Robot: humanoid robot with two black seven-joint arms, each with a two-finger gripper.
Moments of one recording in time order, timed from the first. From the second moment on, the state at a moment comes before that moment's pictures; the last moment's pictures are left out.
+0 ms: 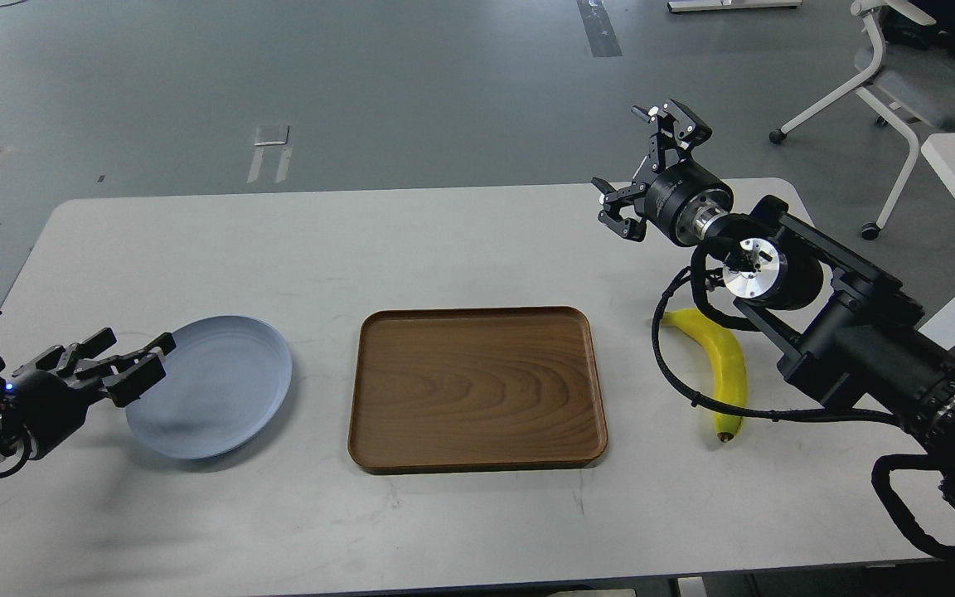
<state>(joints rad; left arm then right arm) -0.57 0.84 -0.01 -0.96 1.21 0.49 -0.49 0.85 -0.24 0.64 0.79 0.04 0.04 0.07</state>
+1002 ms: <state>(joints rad) -0.50 0.77 -0.01 -0.85 1.15 0.49 -0.49 0.85 -0.24 0.64 0.79 0.04 -0.03 0.08</state>
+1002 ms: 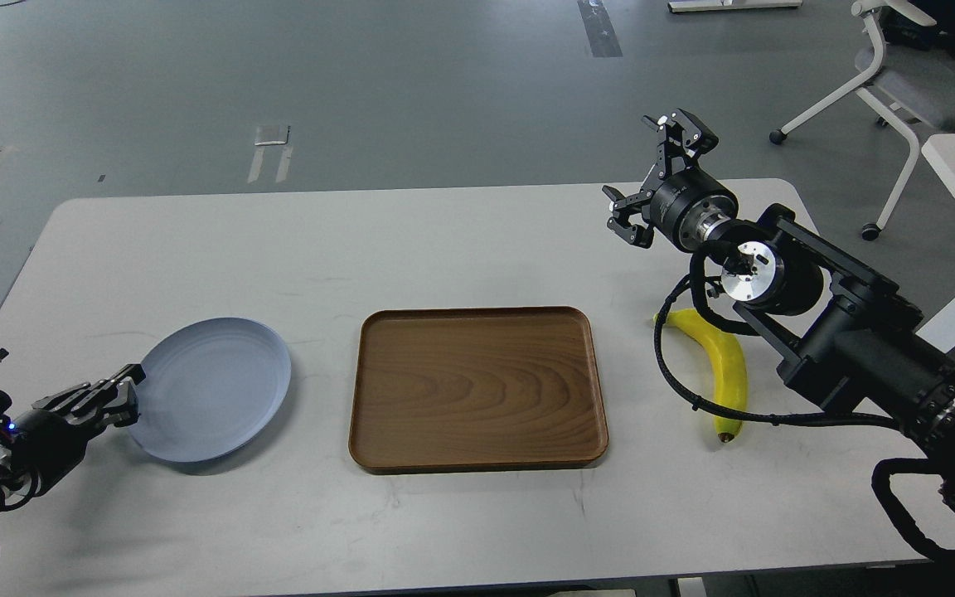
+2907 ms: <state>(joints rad) -0.83 0.21 0.12 -0.69 1.43 0.43 -0.49 0.87 -0.30 0.66 0.82 0.04 -0.09 0.08</state>
